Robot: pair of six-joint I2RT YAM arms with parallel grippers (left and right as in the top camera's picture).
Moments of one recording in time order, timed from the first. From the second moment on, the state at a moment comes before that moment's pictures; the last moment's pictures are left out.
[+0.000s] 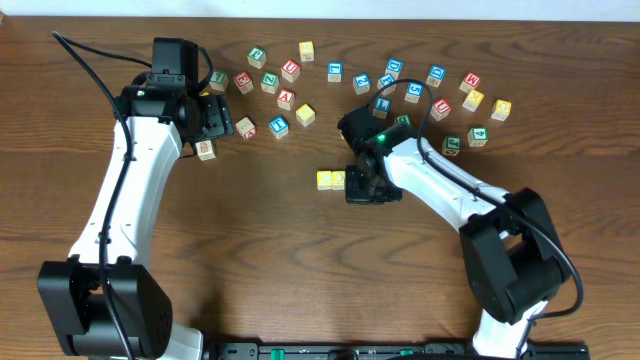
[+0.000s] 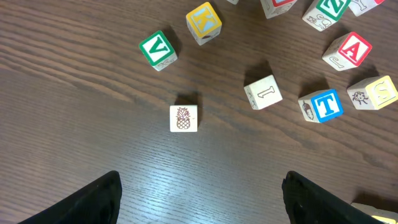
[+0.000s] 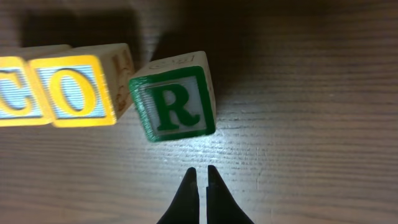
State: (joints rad) left arm -0.05 1.67 1.45 -0.92 -0.10 -0.28; right arm 0.56 1.95 1.34 -0.89 -0.06 0.57
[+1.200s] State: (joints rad) left arm -0.05 1.67 1.45 -0.92 -0.10 -0.28; right arm 0.53 1.98 1.34 -0.78 -0.08 0.56
